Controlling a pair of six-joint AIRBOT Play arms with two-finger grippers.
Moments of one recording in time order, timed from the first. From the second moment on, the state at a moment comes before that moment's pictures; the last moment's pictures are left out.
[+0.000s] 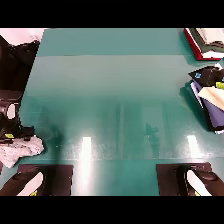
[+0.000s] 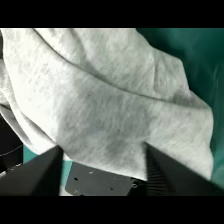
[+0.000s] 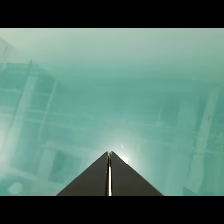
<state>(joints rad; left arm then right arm) 0.10 -0.92 0.69 1.93 -1.51 -1.86 -0.18 -0.80 1.11 -0.97 1.13 1.35</state>
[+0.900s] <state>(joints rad) 0.14 -0.91 1.57 1.03 -1.42 -1.57 -0.18 -0.80 1.12 -0.92 1.05 1.36</state>
